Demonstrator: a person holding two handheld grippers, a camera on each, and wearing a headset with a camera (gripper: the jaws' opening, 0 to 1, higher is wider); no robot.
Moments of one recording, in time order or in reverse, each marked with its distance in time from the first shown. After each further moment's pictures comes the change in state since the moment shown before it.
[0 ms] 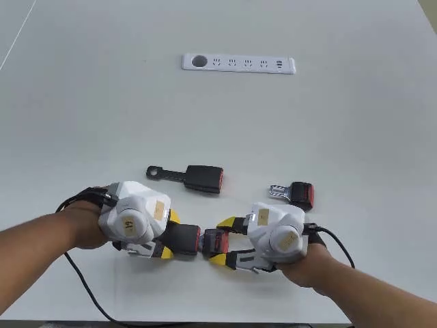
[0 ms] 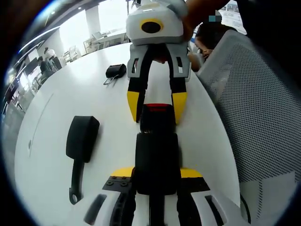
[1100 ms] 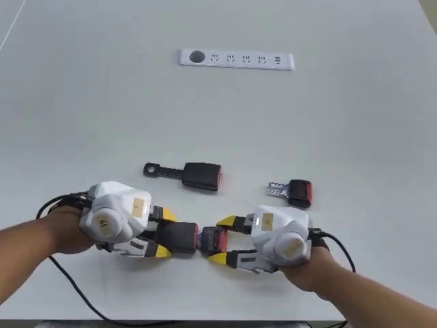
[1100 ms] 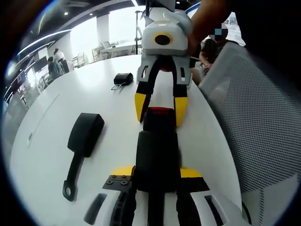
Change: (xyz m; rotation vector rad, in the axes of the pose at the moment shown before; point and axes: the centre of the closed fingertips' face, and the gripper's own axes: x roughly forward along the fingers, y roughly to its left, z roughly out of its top) left arm -0.002 -0.001 -0.002 -0.057 -0.151 0.019; right arm -0.002 -0.002 -0.002 -0.039 -0.028 -0.022
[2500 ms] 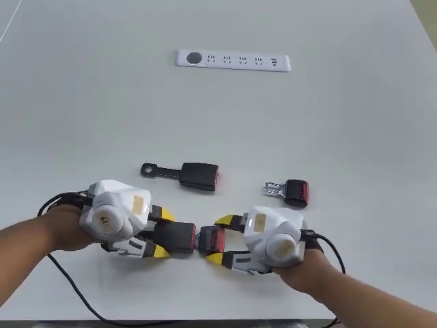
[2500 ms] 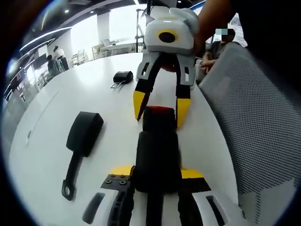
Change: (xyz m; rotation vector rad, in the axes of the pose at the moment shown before) left arm 0.000 -0.003 0.002 -0.050 0.042 -0.009; right arm -0.001 0.001 0.005 -0.005 0.043 -0.047
